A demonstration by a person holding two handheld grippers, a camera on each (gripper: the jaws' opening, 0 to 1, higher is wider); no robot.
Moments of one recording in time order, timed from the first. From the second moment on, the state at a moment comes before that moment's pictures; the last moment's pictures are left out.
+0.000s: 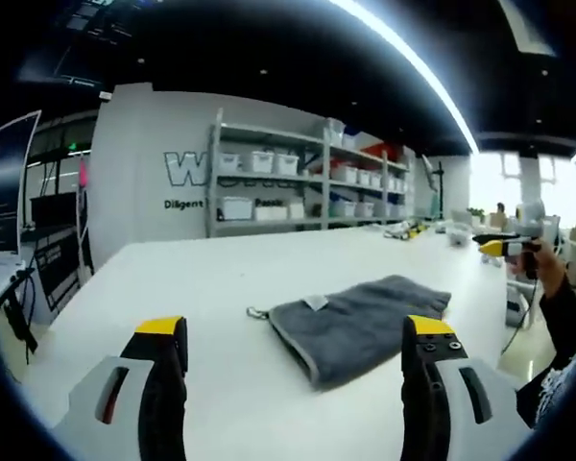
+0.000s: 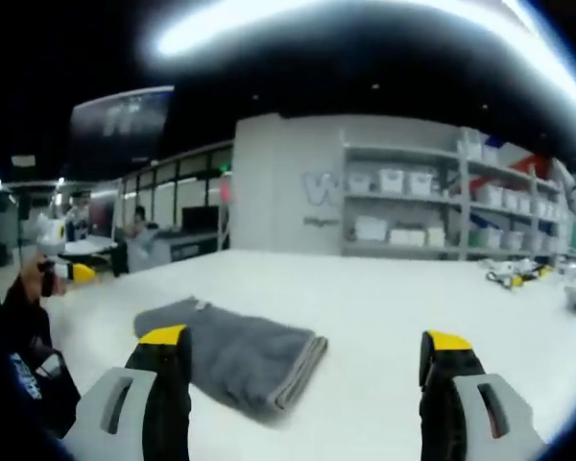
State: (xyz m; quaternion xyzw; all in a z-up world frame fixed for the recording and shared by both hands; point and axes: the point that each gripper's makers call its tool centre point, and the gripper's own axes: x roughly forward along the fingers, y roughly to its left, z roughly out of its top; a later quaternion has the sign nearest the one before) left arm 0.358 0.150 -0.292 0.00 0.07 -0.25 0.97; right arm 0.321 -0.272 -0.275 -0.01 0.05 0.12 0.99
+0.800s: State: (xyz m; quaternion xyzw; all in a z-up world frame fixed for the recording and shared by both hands) left arm 0.362 0.126 -0.315 0.02 0.11 -0.27 0.96; right arm 0.315 -0.291 -0.288 -0.01 0.07 0.11 0.99
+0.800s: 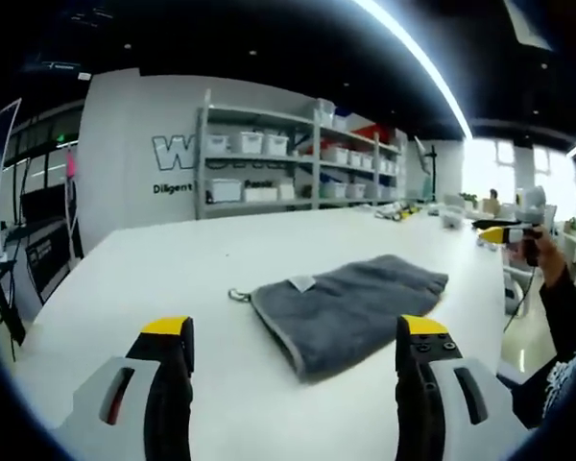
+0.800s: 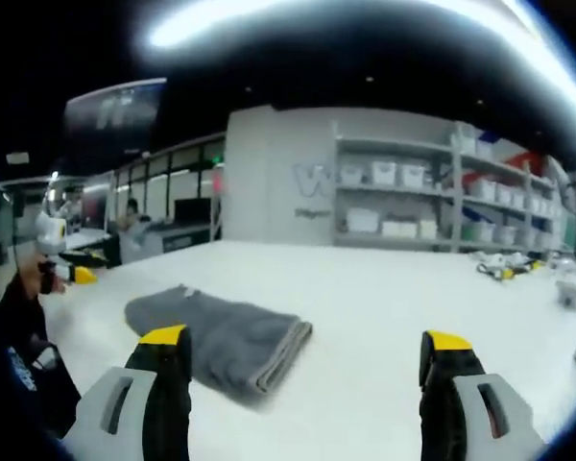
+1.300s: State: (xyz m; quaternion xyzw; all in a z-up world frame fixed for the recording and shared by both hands) left arm 0.365 0.121 -0.344 0.00 0.14 -0.28 0.95; right arm 0.318 -0.276 -0.312 -0.05 0.10 0.13 0.98
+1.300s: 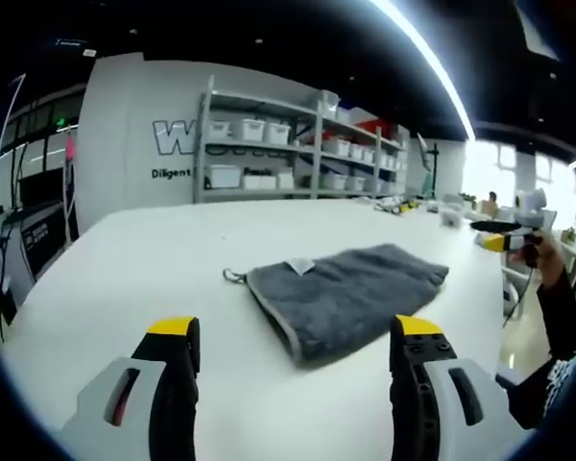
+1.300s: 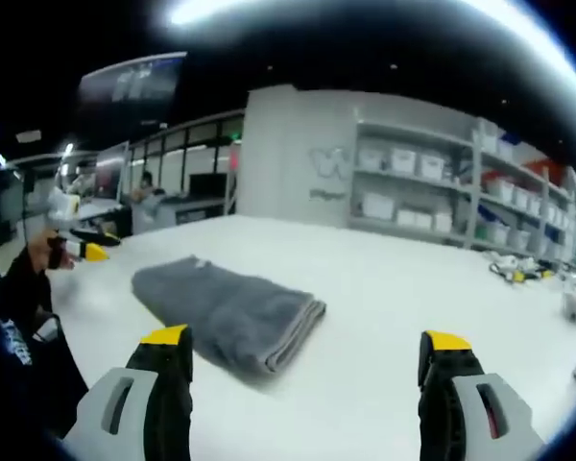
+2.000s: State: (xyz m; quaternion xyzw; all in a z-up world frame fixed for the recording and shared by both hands) left arm 0.380 0.117 -0.368 0.00 0.18 -0.29 0.94; right arm 0.335 -0.241 -0.366 -0.06 0.16 0.19 0.97
